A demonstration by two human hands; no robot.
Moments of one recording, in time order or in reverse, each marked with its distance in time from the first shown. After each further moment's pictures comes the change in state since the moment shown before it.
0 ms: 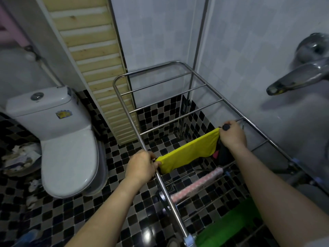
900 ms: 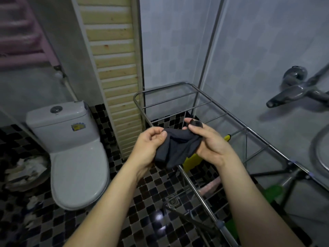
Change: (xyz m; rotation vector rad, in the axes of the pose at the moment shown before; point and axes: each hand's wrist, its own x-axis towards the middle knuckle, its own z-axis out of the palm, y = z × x) left_hand -0.053 -0.024 -0.141 -1.328 -0.101 0.108; right_hand -0.185 -0.154 -0.010 1.298 -0.823 0.000
